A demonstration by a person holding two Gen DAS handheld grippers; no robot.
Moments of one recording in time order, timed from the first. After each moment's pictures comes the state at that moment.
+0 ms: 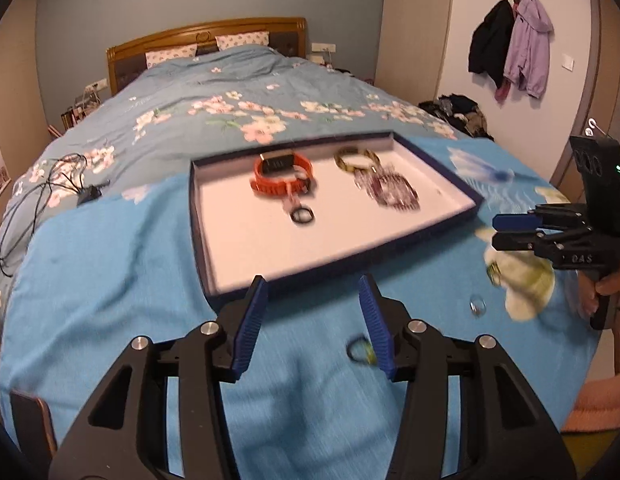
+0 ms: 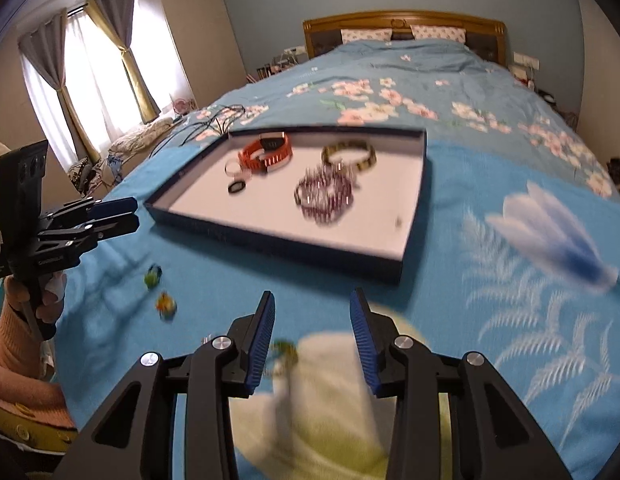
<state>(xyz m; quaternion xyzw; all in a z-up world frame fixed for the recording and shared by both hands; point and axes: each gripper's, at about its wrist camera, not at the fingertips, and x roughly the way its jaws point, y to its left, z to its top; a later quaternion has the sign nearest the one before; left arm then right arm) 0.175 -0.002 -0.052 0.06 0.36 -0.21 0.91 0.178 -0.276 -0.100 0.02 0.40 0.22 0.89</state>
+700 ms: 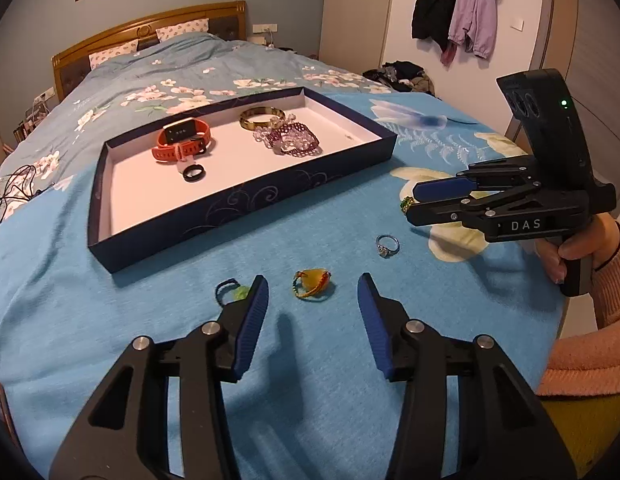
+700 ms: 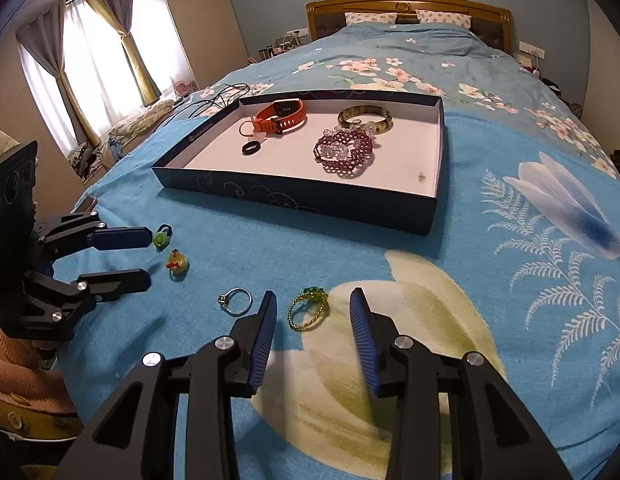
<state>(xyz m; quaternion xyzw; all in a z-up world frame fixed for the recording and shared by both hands) 0.136 -0.060 -0.079 0.09 0.39 -0.30 0.87 0.161 -0.259 -0.114 0.00 0.42 0.22 0.88</state>
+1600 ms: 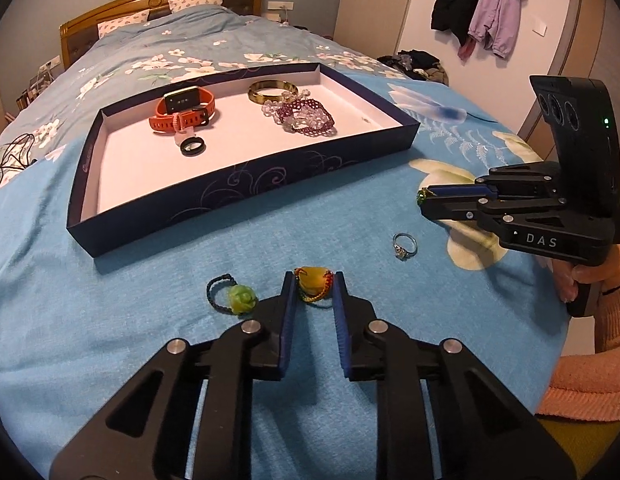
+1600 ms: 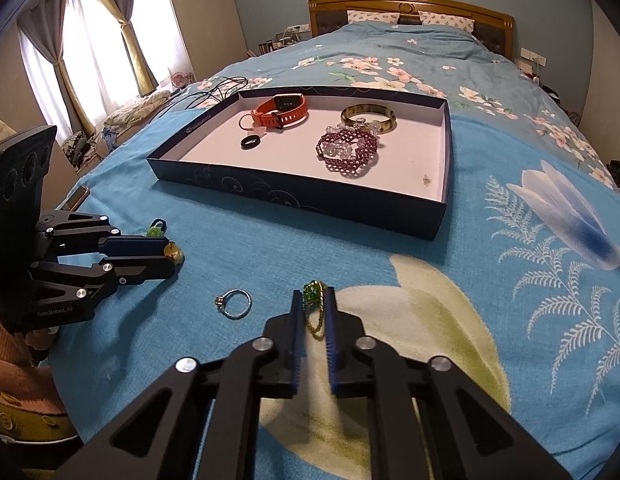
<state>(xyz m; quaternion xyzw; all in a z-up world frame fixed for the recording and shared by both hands) 0.161 -0.063 -0.095 0.07 0.43 -0.28 0.86 0.164 -0.249 -0.116 -0.02 0.42 0.21 0.88</state>
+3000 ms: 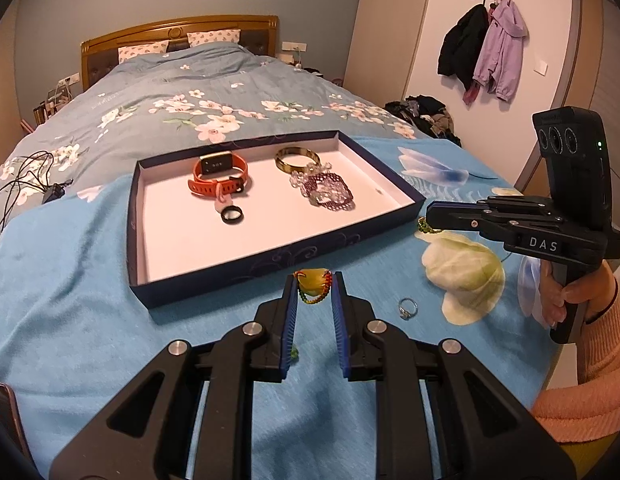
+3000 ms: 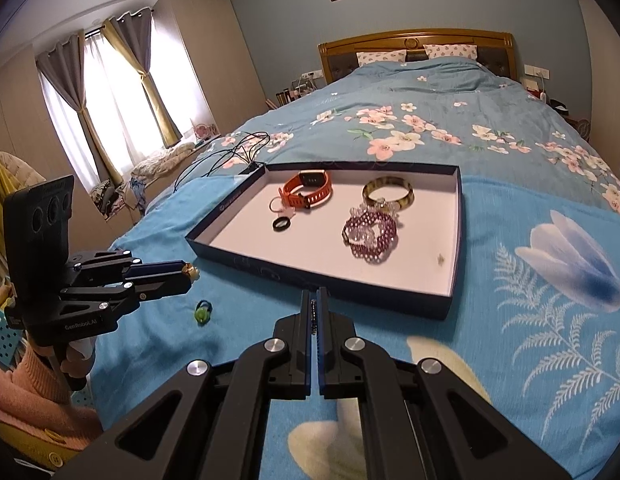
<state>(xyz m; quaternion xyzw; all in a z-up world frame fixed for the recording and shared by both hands) 0.165 -0.036 -0.045 0.03 0.36 -0.26 0.89 0.172 -0.254 -0.068 0.05 0.35 0.25 0.90</state>
